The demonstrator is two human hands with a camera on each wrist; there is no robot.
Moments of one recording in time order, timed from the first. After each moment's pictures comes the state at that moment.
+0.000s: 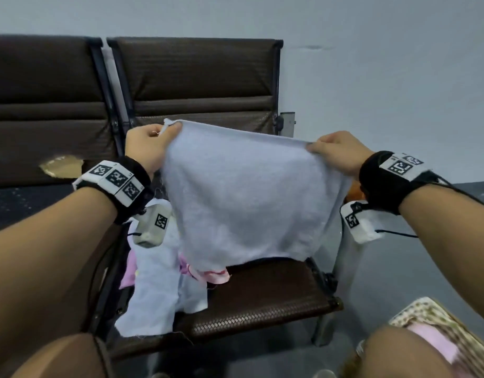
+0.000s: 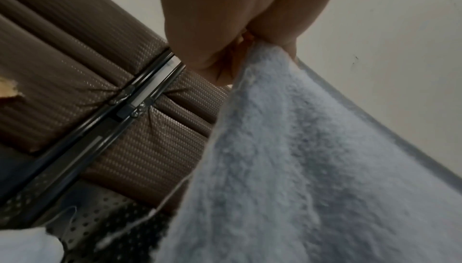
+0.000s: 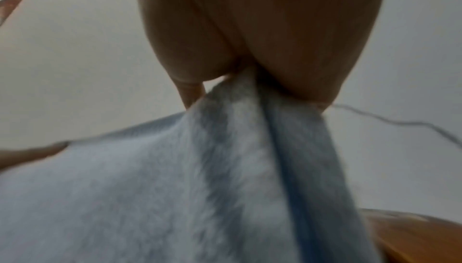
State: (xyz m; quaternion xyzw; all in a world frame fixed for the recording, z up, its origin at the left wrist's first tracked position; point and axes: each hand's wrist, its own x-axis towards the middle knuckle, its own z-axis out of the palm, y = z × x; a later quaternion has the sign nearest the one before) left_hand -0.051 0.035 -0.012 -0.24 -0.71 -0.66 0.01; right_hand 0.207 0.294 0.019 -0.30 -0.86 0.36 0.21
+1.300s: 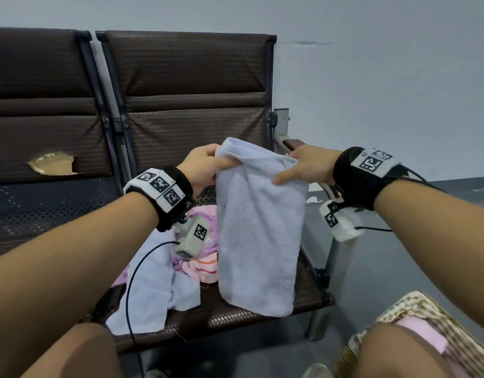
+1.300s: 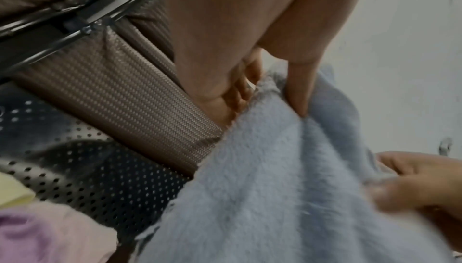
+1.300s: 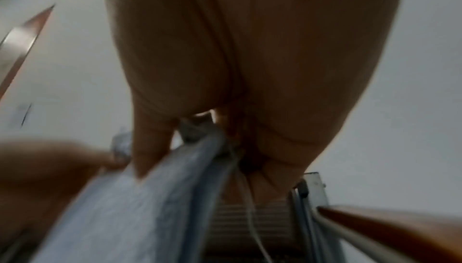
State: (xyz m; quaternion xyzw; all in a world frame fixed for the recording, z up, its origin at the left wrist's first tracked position) left_hand 0.026 0.099 -0.034 -0.30 -0.66 -0.63 -0.27; right_hand 0.191 0.271 0.012 -0.25 -0.92 0.30 0.00
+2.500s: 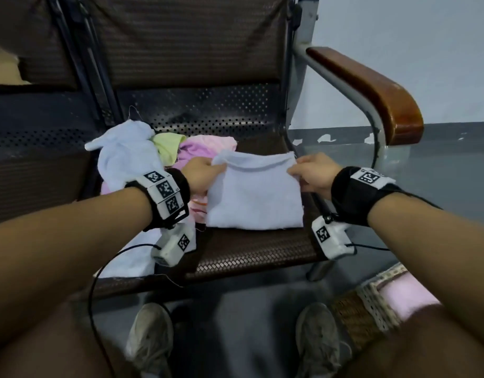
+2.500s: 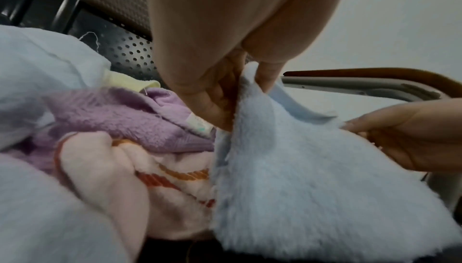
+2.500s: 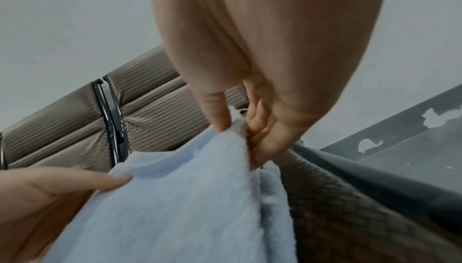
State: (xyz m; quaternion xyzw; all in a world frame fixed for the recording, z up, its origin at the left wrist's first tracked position) left_hand 0.015 0.088 -0.221 -0.21 -0.81 -0.44 -0.32; right_hand 0.177 0.286 -0.206 -0.40 -0.71 0.58 0.07
